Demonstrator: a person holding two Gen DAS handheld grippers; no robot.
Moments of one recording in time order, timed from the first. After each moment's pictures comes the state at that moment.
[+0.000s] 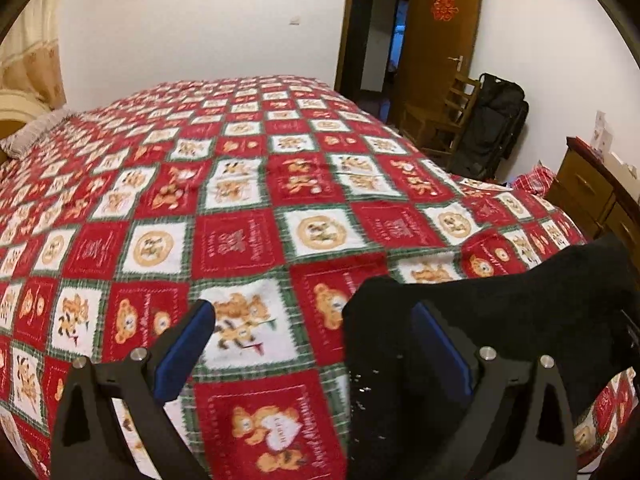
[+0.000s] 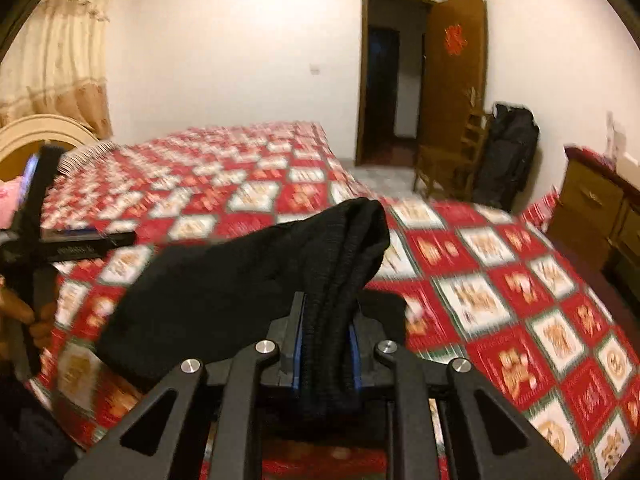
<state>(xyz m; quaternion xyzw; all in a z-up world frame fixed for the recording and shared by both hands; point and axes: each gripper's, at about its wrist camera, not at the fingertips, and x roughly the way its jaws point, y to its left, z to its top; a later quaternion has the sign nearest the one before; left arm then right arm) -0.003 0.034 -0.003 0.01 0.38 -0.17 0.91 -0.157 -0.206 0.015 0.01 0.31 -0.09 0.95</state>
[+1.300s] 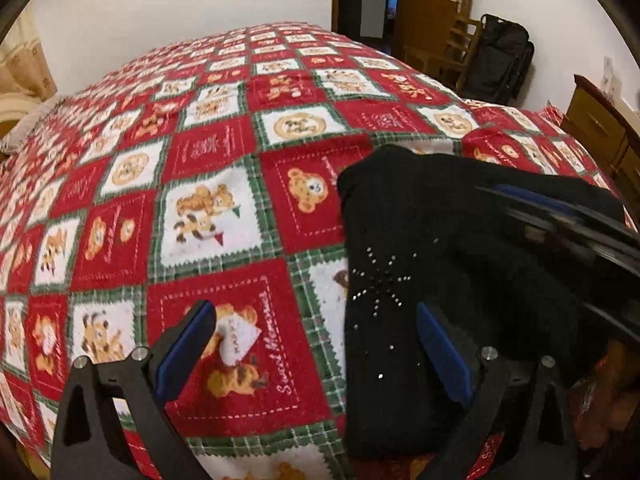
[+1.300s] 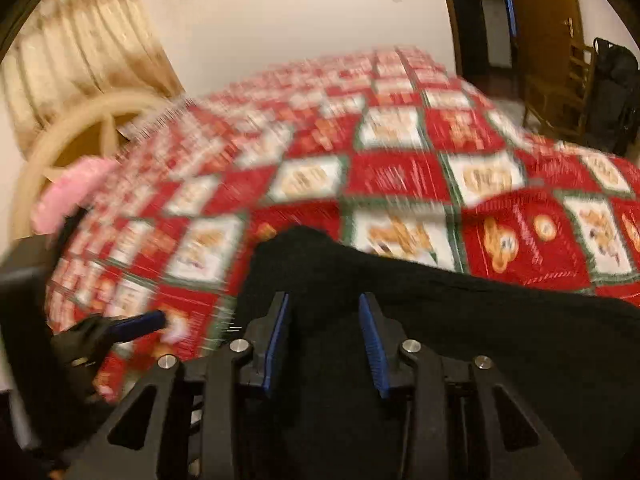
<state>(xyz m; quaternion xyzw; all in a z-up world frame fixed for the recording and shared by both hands) -0.033 0.016 -0.063 0.06 0.46 -0.15 0.87 -0.016 -0.125 -0.047 0.08 0.43 0.10 0.90</state>
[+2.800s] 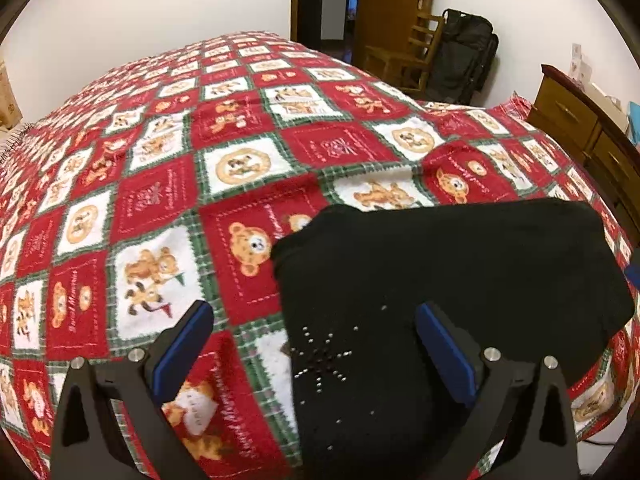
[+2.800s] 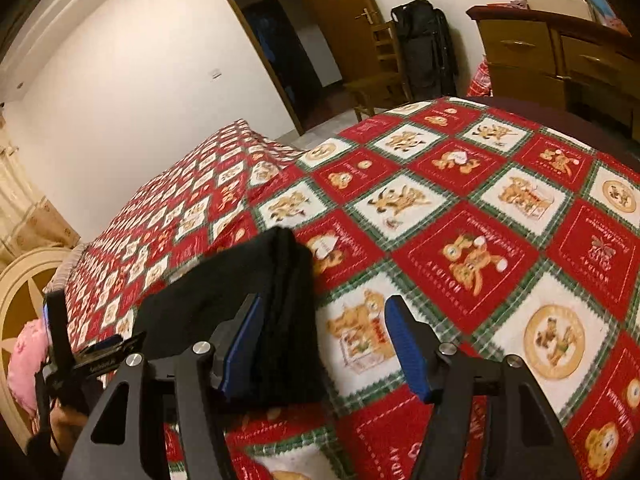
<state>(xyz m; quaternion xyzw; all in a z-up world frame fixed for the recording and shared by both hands) -0.009 -0.015 -0.049 0.08 0.45 -0.22 0.86 -0.195 -0.292 0.001 0.25 0.32 -0.15 0.90</state>
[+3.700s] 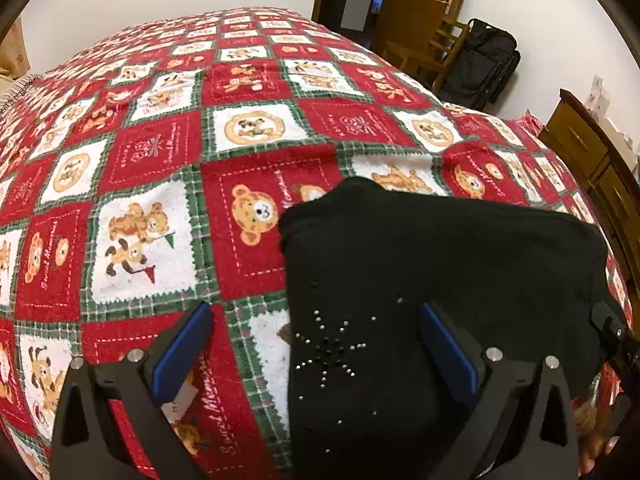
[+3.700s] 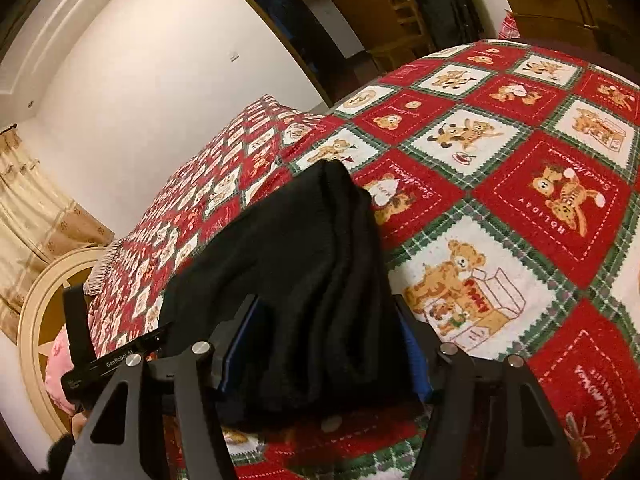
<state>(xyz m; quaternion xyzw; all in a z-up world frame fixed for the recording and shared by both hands) -0.002 -0.005 -0.065 0.01 0.49 -0.21 0.85 -0.161 -0.273 -0.045 0.31 0.34 -0.08 0.88</state>
